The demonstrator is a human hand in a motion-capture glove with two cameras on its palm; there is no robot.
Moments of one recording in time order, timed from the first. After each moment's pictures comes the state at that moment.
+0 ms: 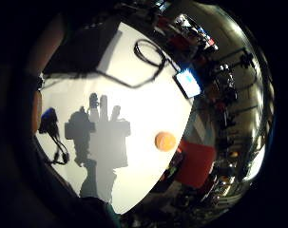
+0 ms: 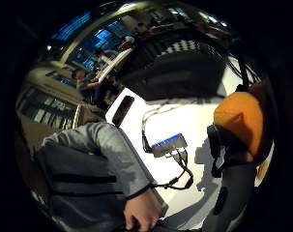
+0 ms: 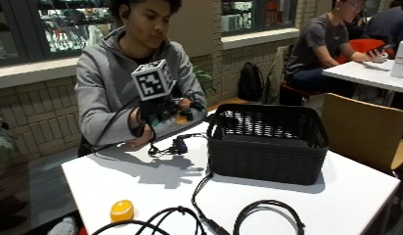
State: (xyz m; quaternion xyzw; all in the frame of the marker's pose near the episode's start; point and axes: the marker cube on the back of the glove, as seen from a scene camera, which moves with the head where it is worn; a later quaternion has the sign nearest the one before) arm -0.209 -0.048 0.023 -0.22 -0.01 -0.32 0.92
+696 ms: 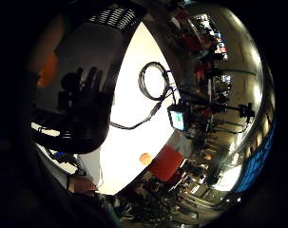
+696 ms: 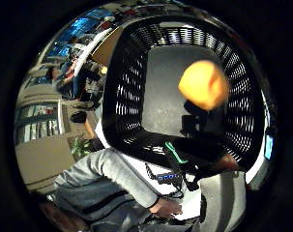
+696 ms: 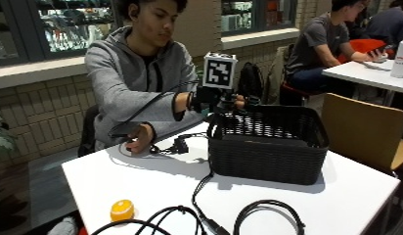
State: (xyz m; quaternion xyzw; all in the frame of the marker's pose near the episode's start) arm -0.300 -0.169 0.099 -0.35 0.12 -0.29 0.88
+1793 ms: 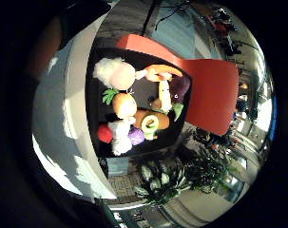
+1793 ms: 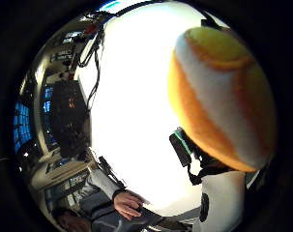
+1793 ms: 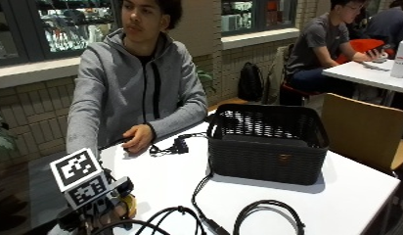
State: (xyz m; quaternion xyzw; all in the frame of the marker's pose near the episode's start) arm 0.085 -0.023 0.067 -0.40 0.10 0.13 0.90
